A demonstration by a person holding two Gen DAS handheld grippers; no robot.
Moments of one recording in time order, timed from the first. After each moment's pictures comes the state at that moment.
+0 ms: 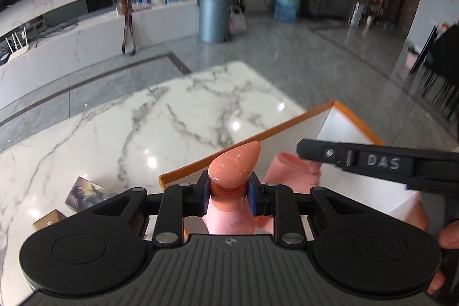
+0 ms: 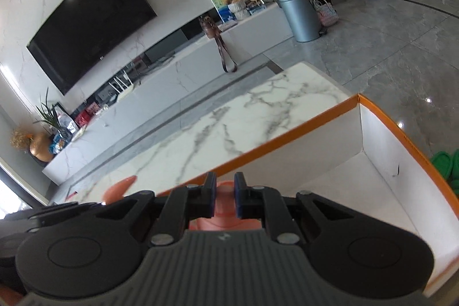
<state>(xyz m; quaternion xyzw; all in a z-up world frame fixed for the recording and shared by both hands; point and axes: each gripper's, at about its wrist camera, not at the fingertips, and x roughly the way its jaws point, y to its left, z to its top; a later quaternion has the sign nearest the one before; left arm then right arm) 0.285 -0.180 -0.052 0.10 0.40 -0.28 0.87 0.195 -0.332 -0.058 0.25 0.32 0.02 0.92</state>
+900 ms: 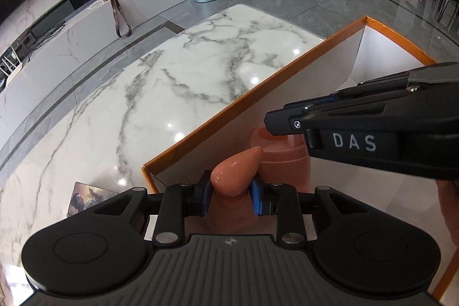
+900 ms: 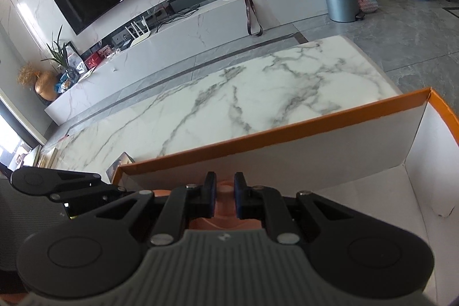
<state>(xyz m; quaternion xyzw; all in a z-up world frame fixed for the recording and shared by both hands) 0.297 -0.209 -0.110 0.23 0.44 -0.27 0.83 0.263 -0.316 -0.116 0.16 0.38 0.09 0.91</state>
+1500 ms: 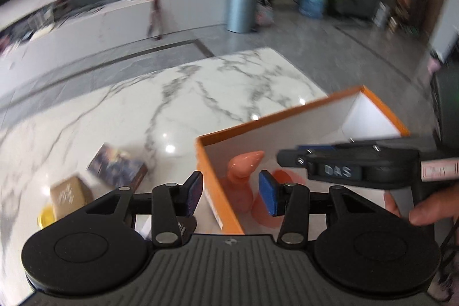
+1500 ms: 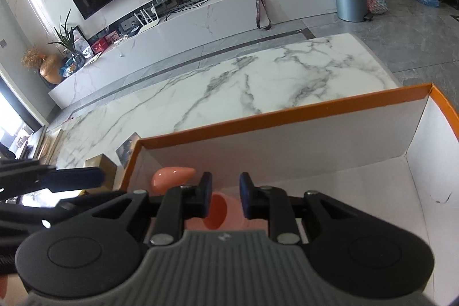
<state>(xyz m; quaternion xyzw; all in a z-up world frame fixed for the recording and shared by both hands) 0.260 -0.137 -0.056 0.06 0.42 -0.22 0.88 0.245 -0.303 -0.109 0.14 0.39 0.10 0.90</state>
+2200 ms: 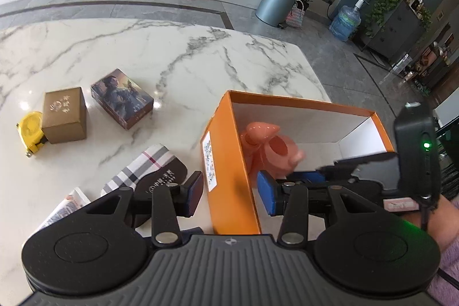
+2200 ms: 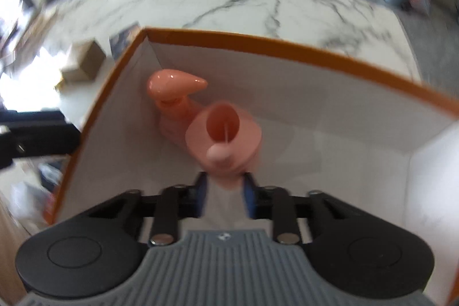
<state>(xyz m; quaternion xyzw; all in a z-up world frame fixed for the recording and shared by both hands) 0.263 -0.099 -0.082 -0.10 0.49 -0.19 0.85 0.268 -0.261 -0.138 -0.06 0.54 0.16 0.83</state>
